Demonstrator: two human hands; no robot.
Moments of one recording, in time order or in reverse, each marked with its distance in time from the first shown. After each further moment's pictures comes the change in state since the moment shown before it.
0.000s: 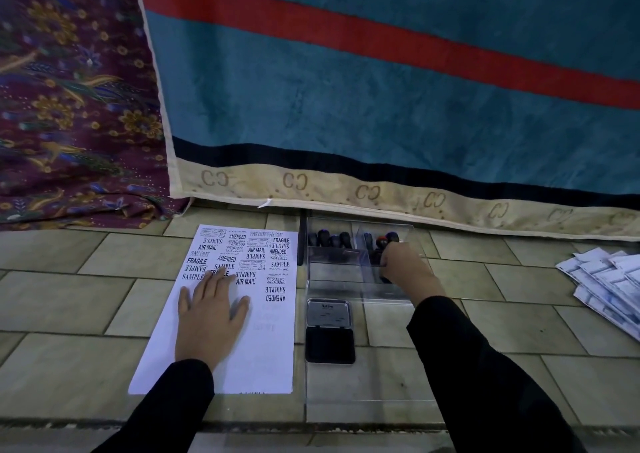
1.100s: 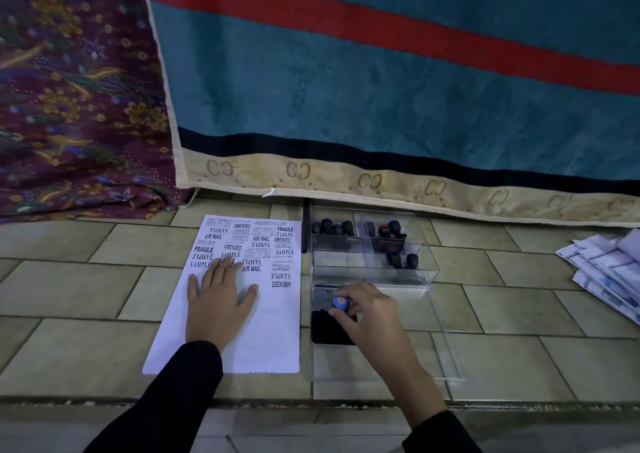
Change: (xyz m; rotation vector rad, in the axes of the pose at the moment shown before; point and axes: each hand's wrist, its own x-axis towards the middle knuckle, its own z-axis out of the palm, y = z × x) left_hand -0.001 0.002 -0.005 -0.036 -0.027 -0.002; right_hand -0.140 -0.044 0.044 0.628 0.277 -0.370
